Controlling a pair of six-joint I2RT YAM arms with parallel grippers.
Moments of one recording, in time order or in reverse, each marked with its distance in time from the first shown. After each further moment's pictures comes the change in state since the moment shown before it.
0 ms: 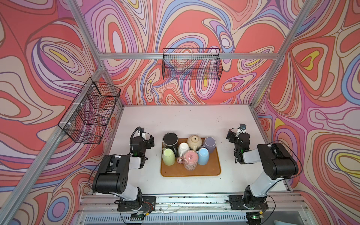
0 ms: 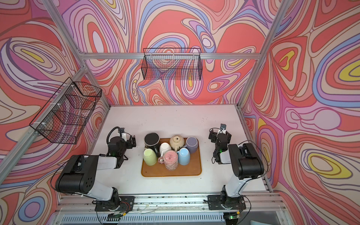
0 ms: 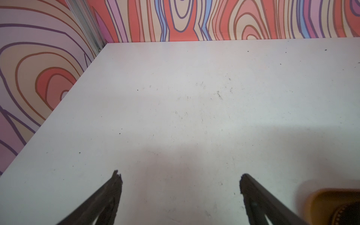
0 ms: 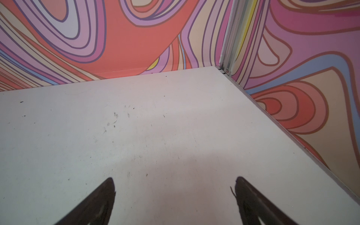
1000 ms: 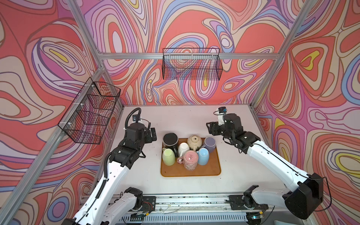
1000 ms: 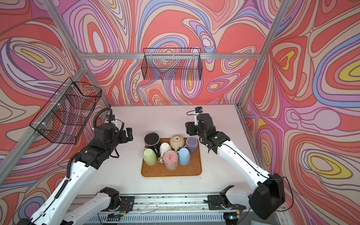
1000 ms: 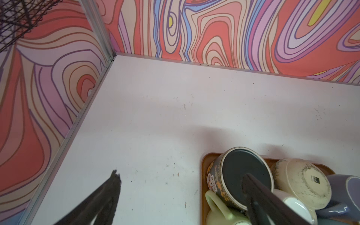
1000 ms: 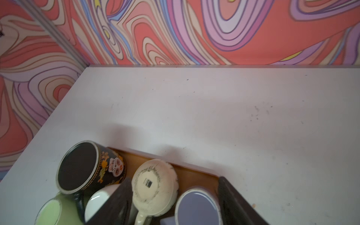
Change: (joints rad) left arm -0.288 -0.606 0.600 -1.374 -0.235 -0.323; right arm 0.552 -0.386 0.681 -1.334 -0.161 0.244
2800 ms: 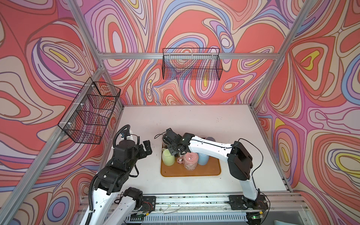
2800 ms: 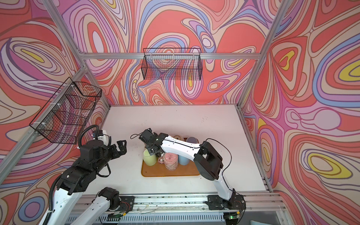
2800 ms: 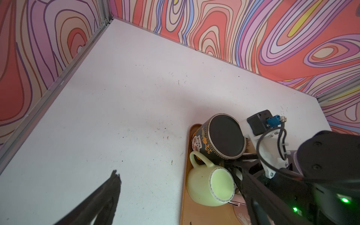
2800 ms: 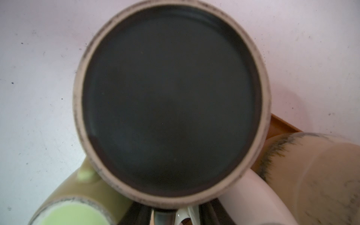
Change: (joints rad) left arm 0.000 -0.282 -0.084 -0.192 0.106 -0.193; right arm 0.426 0.790 0.610 -0.370 0.146 0.120
